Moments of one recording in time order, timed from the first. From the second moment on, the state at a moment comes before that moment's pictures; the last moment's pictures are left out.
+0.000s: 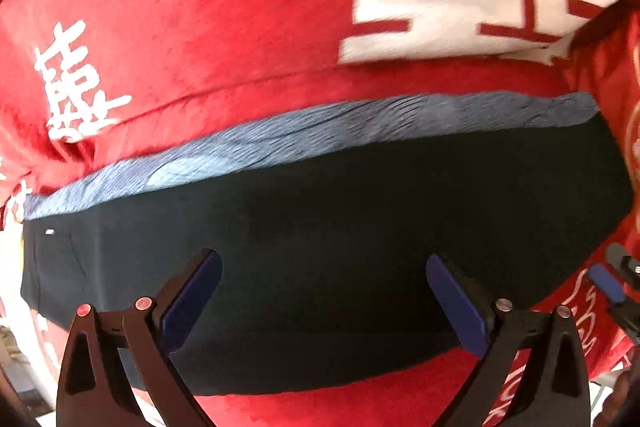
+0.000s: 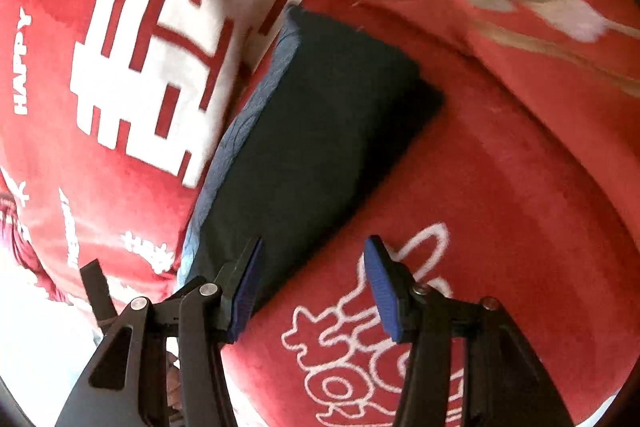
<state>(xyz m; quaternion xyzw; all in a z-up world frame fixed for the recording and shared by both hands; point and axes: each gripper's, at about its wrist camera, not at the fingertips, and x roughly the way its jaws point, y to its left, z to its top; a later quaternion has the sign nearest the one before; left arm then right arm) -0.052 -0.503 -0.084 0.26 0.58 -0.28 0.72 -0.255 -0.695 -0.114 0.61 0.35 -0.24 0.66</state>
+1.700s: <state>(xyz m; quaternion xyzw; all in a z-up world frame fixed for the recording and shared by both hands) 0.006 -0.280 -0.033 0.19 0.58 -0.25 0.75 0.021 -0.476 -0.031 0.16 0.52 -0.16 0.82</state>
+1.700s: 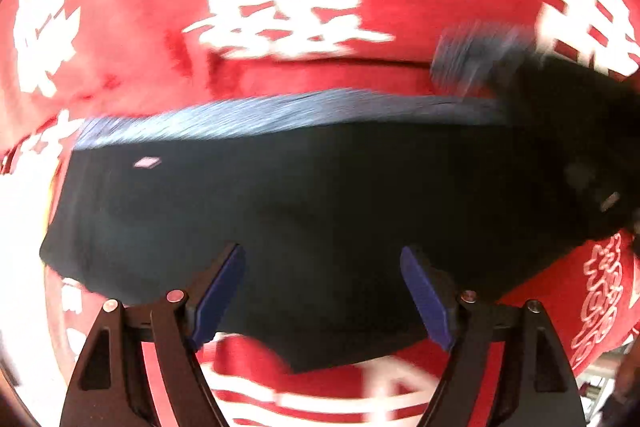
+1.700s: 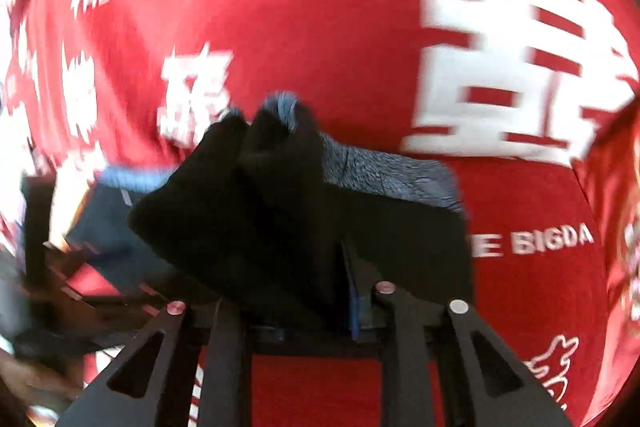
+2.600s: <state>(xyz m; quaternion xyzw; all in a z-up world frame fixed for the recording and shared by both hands) 0.006 -0.286 -0.087 0.18 0.61 -0.29 0.71 -0.039 -0.469 -0.113 0.63 0.43 -0.09 0.64</state>
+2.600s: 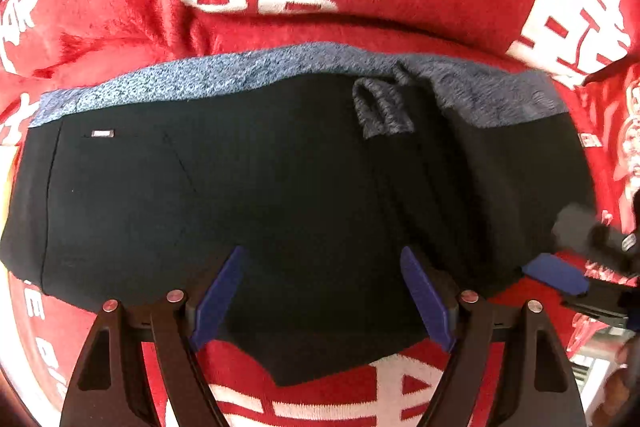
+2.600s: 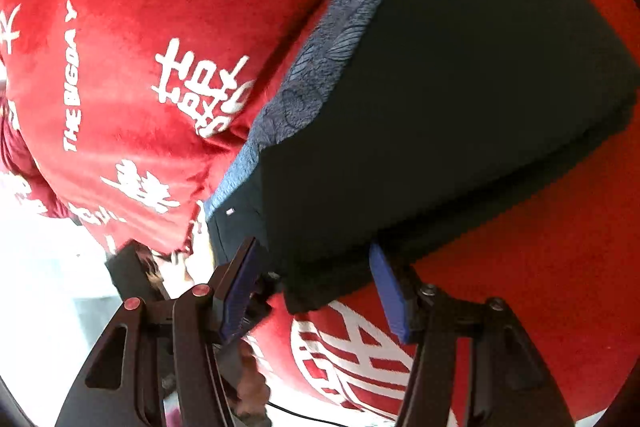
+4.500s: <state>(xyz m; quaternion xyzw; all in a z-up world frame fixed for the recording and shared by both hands) 0.078 -0.069 -0.077 0.04 0.63 -0.08 0.77 0.079 -0.326 -0.057 0.17 0.65 -0.03 0.74</state>
